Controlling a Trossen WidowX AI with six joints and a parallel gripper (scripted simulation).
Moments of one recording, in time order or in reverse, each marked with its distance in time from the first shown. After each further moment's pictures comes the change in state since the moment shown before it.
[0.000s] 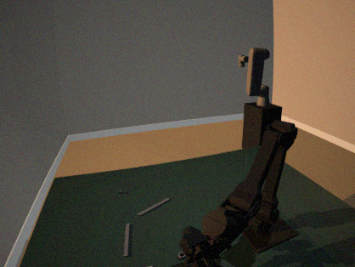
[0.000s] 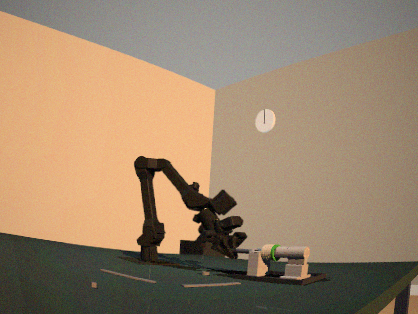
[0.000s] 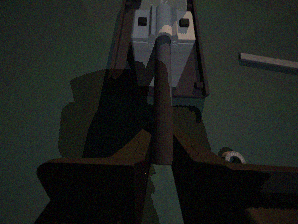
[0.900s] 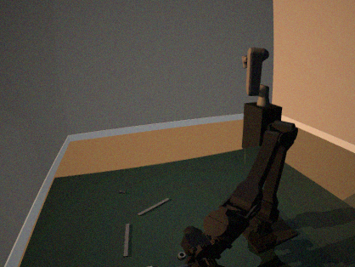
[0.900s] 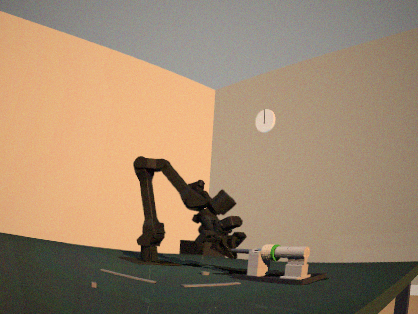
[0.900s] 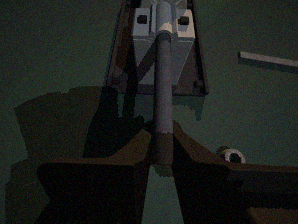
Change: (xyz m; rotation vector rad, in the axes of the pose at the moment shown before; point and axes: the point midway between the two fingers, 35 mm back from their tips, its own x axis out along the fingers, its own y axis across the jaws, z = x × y) arm -0.002 0.000 -0.002 0.000 0.000 0.000
